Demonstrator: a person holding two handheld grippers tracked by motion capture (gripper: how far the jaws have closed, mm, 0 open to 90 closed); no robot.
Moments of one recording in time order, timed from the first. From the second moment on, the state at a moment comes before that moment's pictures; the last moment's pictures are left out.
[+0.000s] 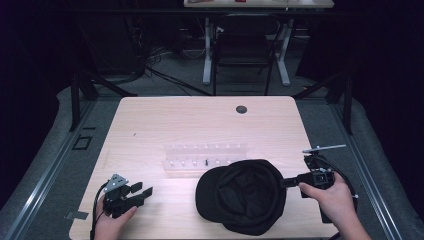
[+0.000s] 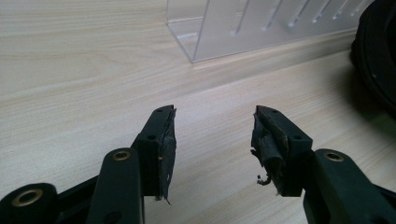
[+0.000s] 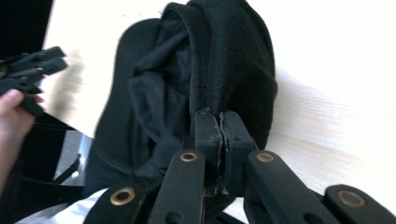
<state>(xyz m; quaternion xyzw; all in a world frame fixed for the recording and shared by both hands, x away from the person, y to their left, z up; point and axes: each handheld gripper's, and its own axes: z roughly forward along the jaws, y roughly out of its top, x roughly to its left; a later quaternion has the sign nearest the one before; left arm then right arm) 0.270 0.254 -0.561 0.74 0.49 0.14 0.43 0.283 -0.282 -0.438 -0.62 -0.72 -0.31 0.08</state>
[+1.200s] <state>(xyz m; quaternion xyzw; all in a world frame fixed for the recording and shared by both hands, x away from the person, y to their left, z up) 0.271 0.254 -0.562 0.74 0.49 0.14 0.43 0.288 -0.272 -0.393 -0.59 -0.69 -0.39 0.16</state>
